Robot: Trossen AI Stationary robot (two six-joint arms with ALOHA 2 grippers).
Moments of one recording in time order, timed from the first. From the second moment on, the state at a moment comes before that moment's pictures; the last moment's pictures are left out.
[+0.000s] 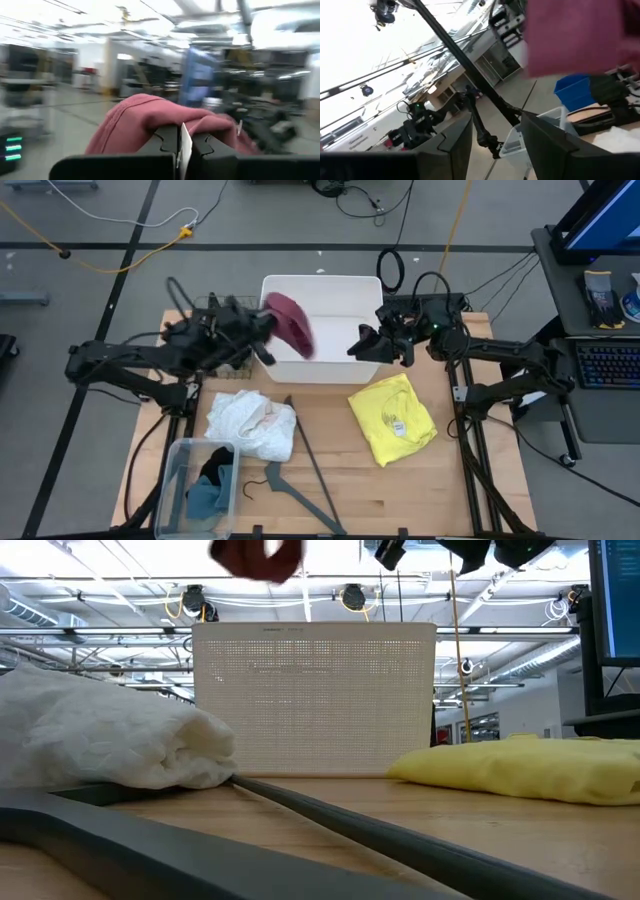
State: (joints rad) left arm -0.01 1.11 1.04 0.42 -0.53 0.05; right arm -0.38 1.27 0.92 0.71 -0.85 0.95
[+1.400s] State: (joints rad) left arm 0.27 1.00 1.03 -0.05 -1.56 0.15; right arm -0.50 1.27 0.92 0.71 -0.92 0.87
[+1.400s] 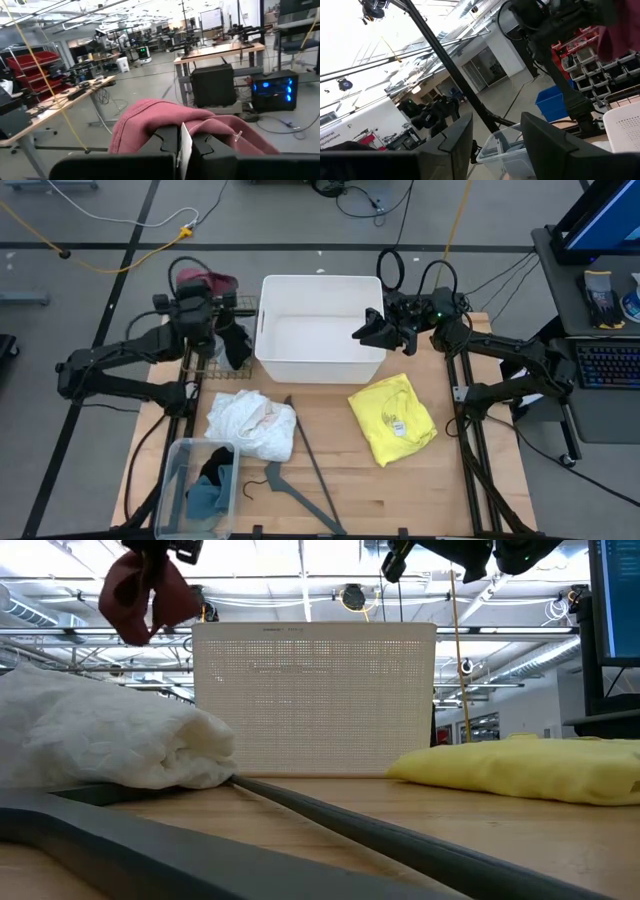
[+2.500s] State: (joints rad) left arm 0.86 1.18 1.03 -0.94 -0.49 -0.73; right arm -0.50 1.27 0.92 0.71 -0.95 0.85
